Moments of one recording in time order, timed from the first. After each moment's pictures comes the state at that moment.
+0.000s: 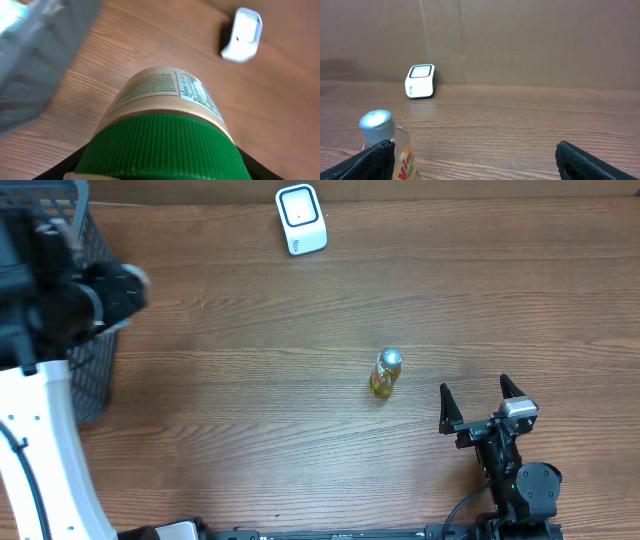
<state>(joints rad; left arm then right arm) 0.19 1.48 1.92 -1.40 0.15 -0.34 0.05 0.01 0.02 -0.02 -0.12 0.04</state>
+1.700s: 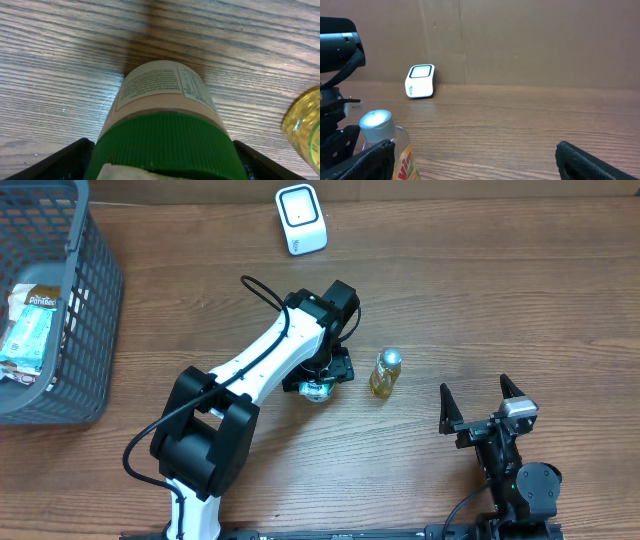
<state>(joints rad) -0.59 2.03 1.54 -1.12 0.05 -0.78 0.05 0.01 0.02 -0.02 -0.12 0.04</state>
